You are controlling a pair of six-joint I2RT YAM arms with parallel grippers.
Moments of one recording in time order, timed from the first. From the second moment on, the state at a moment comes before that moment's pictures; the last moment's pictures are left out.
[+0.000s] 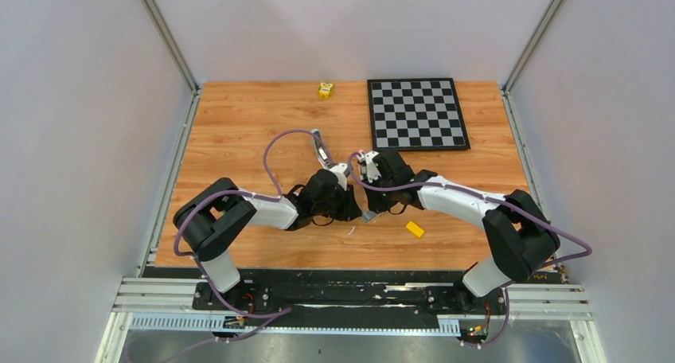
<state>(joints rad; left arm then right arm) -0.82 1.72 0.67 0.44 0.18 -0.58 0.68 1.52 0.86 -0.29 -0.15 0.09</state>
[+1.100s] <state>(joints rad) -0.59 1.35 0.67 0.20 0.05 -0.52 0.60 1.64 1.07 -0.18 -0.03 0.27</state>
